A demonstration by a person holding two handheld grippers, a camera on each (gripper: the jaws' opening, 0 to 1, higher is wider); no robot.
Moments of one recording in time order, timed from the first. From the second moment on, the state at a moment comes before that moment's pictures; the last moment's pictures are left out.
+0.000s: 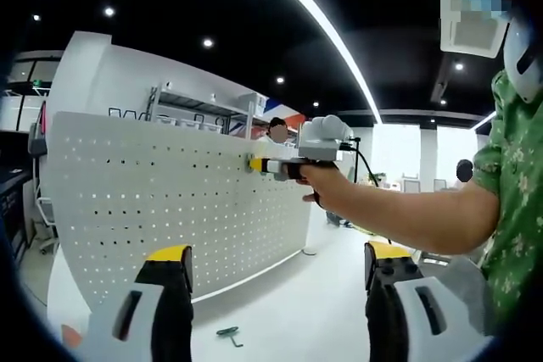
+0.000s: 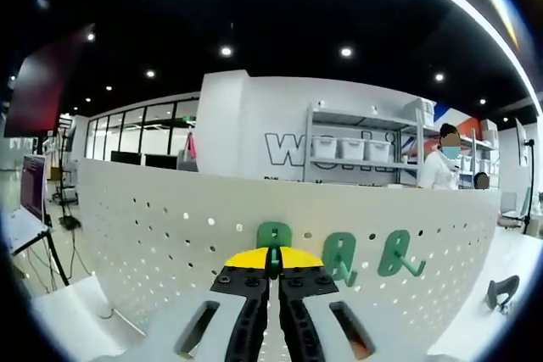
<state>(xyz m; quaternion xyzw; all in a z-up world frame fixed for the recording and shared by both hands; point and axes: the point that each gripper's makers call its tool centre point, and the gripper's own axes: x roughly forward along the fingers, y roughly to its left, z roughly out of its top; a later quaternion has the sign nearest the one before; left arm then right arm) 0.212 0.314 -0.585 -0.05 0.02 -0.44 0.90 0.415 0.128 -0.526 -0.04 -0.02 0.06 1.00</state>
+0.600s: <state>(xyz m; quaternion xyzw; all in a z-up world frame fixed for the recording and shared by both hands) 0.213 0.318 -0.585 -0.05 0.02 -0.43 0.90 0.420 0.129 -0.528 -0.05 -0.01 0.06 1.00</state>
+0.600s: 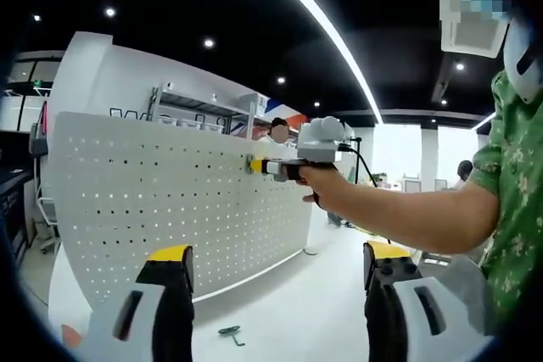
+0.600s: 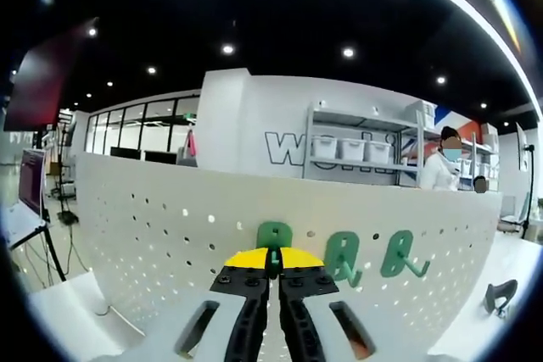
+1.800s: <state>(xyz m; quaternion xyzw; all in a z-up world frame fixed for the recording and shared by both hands) 0.212 0.314 -0.588 -0.05 0.03 -0.44 0.90 0.412 0.127 -0.535 -0.06 -0.02 0.06 1.00</state>
